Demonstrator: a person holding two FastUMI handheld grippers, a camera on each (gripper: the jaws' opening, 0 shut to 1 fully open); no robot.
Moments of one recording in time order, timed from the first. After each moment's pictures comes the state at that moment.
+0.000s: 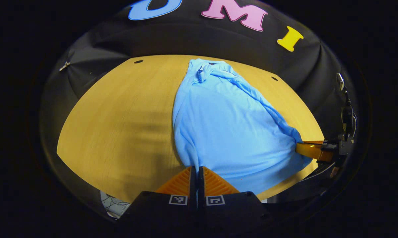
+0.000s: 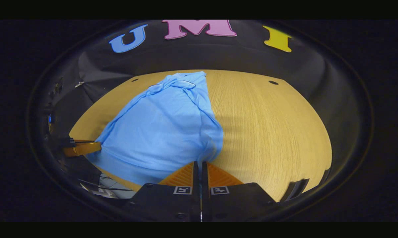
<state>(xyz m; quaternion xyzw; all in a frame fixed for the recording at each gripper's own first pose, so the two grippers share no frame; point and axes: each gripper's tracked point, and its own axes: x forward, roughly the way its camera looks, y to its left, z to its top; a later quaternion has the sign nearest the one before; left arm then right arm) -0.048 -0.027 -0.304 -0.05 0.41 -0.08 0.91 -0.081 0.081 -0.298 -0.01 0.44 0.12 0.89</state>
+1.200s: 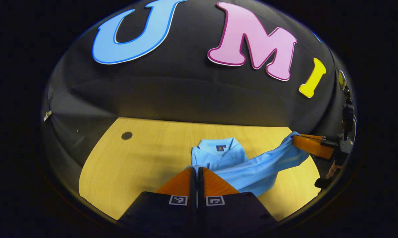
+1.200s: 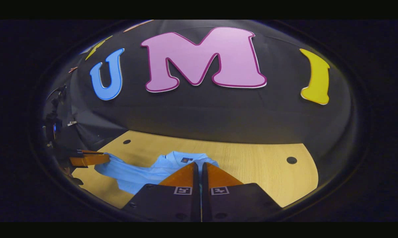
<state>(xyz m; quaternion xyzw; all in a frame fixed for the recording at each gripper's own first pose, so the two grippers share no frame) 0.299 -0.009 -0.133 -0.03 0.27 -0.07 0.96 0.298 0.141 -0.145 0.02 0.23 0.14 0.96</state>
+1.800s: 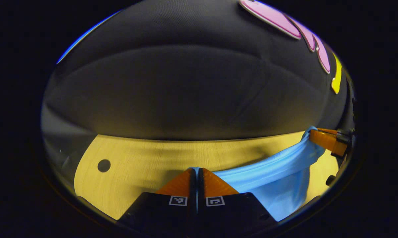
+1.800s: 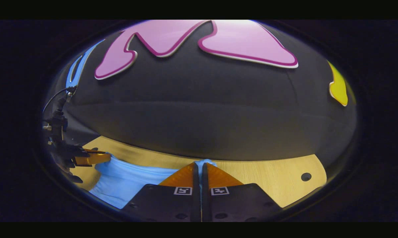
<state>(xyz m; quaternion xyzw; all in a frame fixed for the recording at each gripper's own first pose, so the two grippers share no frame) 0.494 -0.013 -0.211 0.02 0.26 -0.07 0.96 0.448 0.152 -0.229 0.00 0.21 0.09 0.97</state>
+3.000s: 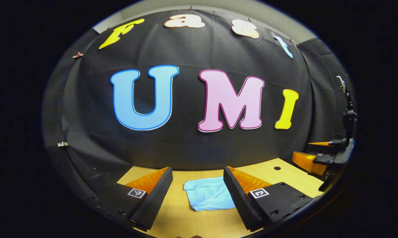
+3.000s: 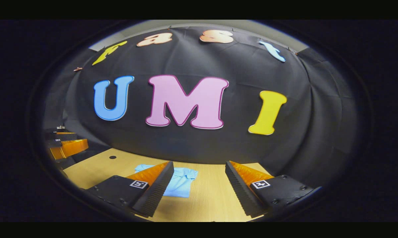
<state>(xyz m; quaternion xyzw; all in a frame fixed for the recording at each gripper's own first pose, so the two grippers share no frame) 0.128 0.003 0.030 0.00 0.01 -0.08 1.00 0.118 0.103 0.002 -0.04 0.06 0.01 1.00</state>
